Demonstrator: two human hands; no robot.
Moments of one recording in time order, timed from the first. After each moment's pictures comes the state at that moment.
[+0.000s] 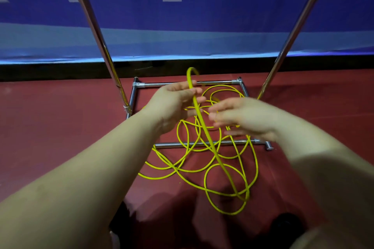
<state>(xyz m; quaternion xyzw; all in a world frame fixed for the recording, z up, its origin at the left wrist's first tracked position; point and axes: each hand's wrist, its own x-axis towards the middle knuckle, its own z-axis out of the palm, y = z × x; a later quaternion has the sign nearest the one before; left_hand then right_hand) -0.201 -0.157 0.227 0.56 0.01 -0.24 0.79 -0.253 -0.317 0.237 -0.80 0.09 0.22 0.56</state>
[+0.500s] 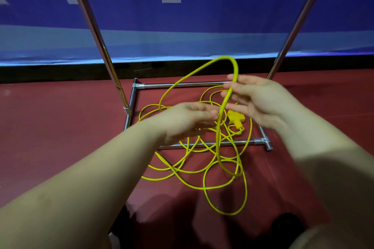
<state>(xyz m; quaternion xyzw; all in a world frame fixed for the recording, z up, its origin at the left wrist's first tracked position) -0.221 -0.162 0.222 0.66 -0.11 -0.40 0.63 -0.241 -0.324 0.254 -0.60 0.16 0.04 0.78</state>
